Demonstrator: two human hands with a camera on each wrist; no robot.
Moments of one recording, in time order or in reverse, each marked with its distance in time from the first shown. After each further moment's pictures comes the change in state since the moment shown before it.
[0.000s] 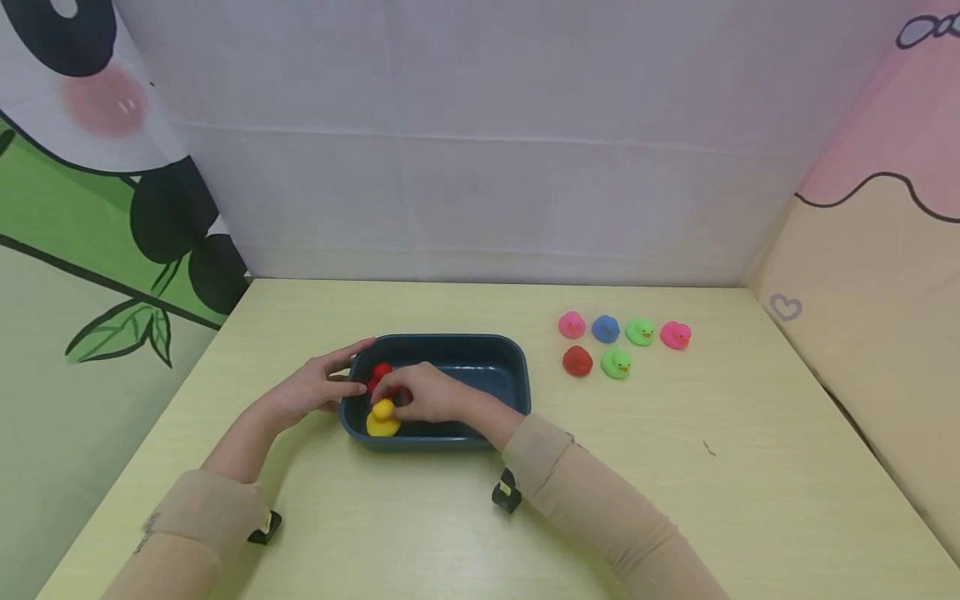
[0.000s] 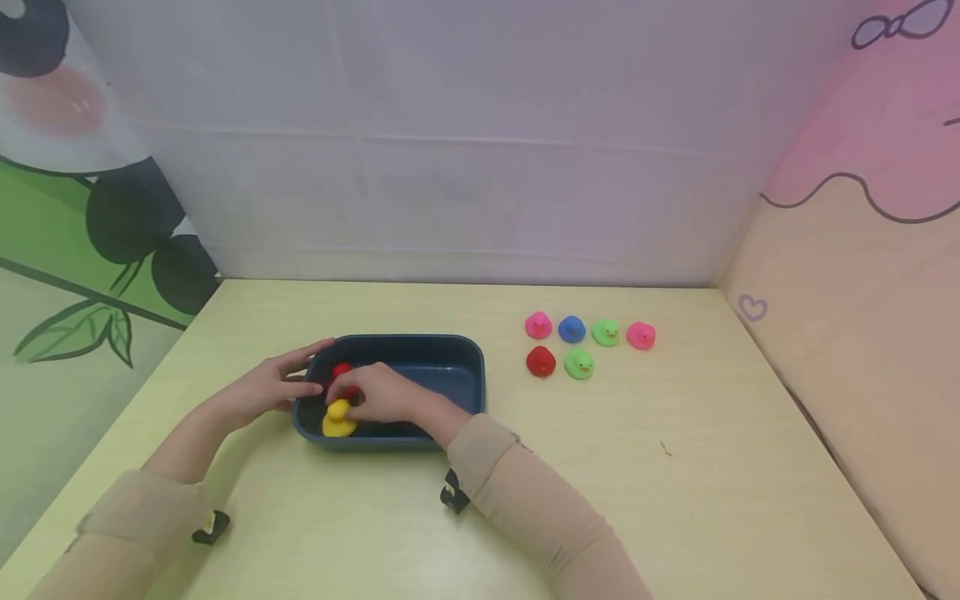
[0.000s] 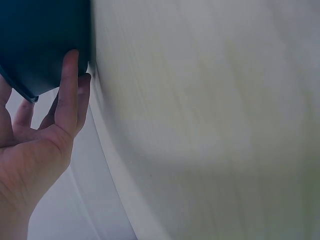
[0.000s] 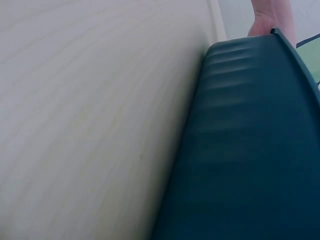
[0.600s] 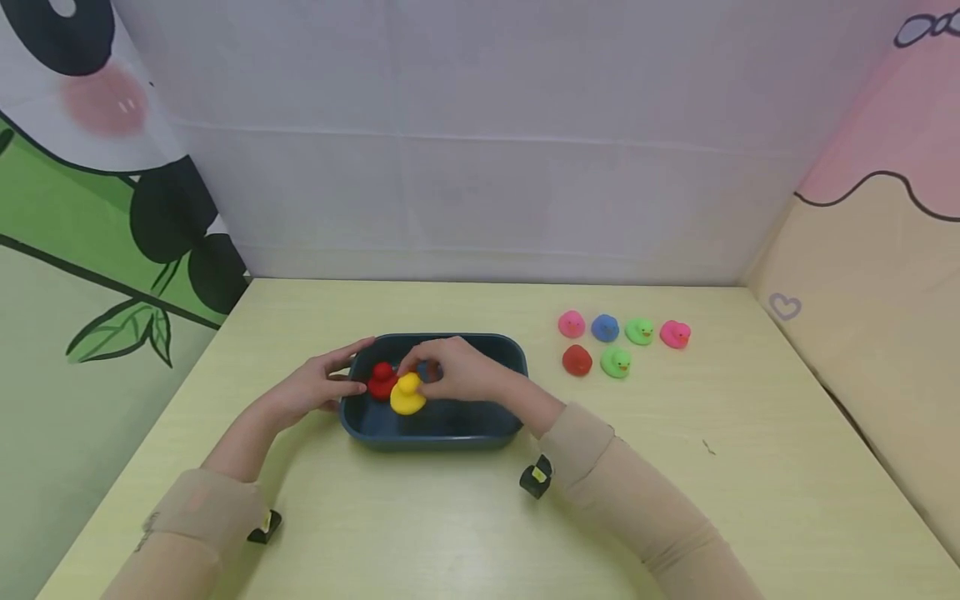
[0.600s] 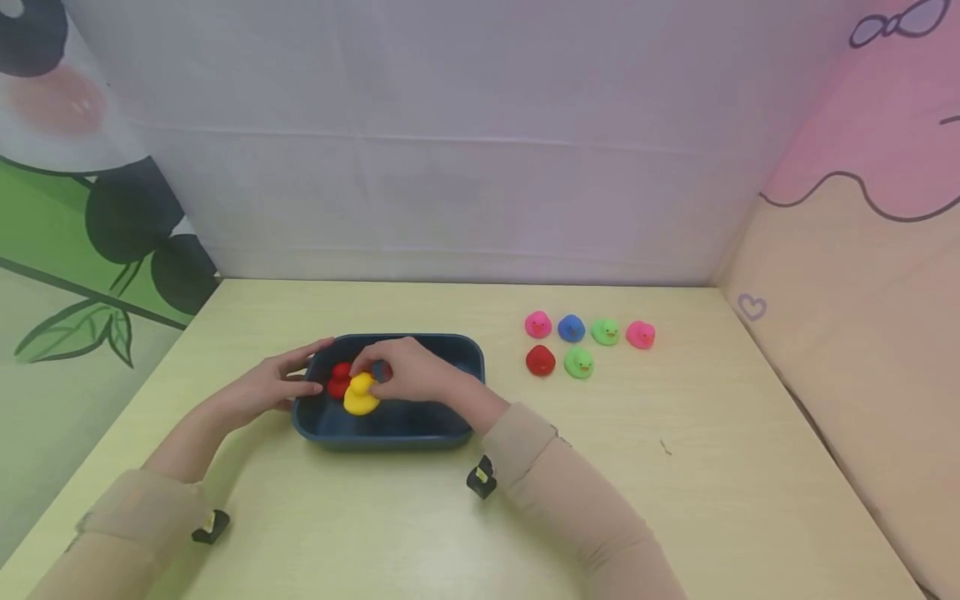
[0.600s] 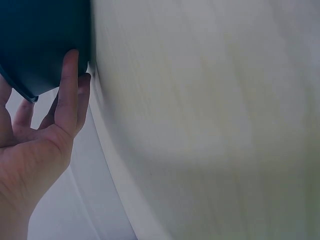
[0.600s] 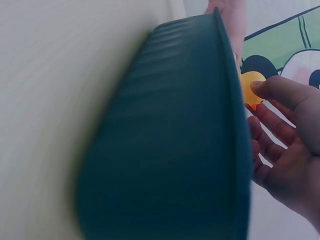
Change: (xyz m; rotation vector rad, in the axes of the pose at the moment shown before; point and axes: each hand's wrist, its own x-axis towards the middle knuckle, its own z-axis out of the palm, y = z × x) left_hand 0.001 0.001 0.001 0.013 0.020 -0.049; right_hand -0.034 -0.002 -0.044 -0.016 0.119 -0.011
